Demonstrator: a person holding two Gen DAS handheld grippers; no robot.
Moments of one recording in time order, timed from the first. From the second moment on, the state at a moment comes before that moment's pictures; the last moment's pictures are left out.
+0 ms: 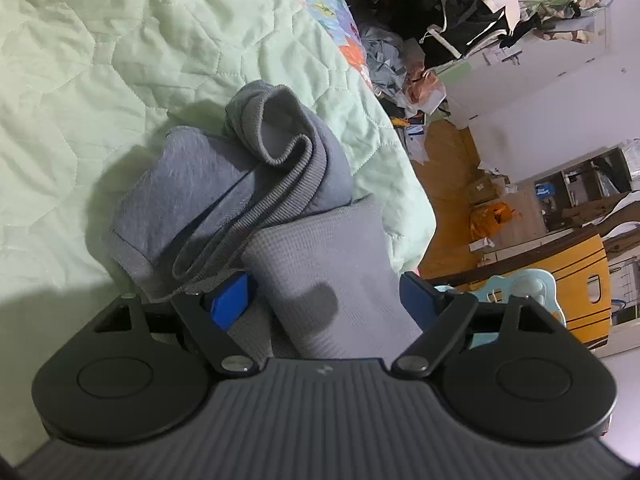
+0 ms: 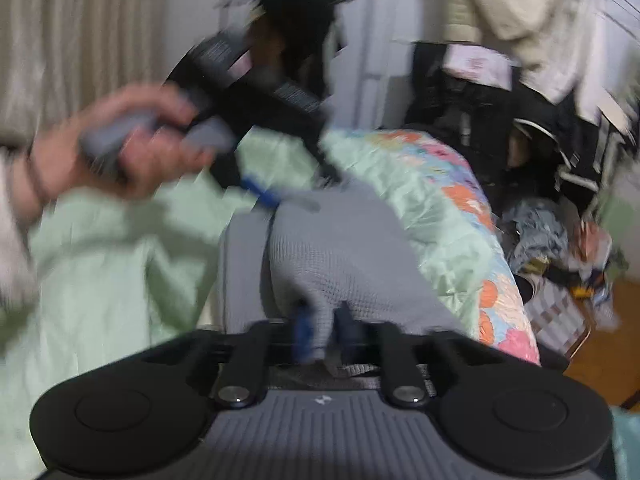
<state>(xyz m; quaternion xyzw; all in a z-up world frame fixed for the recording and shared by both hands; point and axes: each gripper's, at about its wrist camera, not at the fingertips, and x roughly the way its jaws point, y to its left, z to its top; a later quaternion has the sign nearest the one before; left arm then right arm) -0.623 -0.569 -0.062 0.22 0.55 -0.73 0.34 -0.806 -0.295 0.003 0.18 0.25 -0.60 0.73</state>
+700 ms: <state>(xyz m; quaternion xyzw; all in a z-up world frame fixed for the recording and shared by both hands) -0.639 -0.560 -0.042 0.20 0.53 -0.75 0.34 -0.833 -0.288 -0.007 0.22 0.17 -0.62 0.73</state>
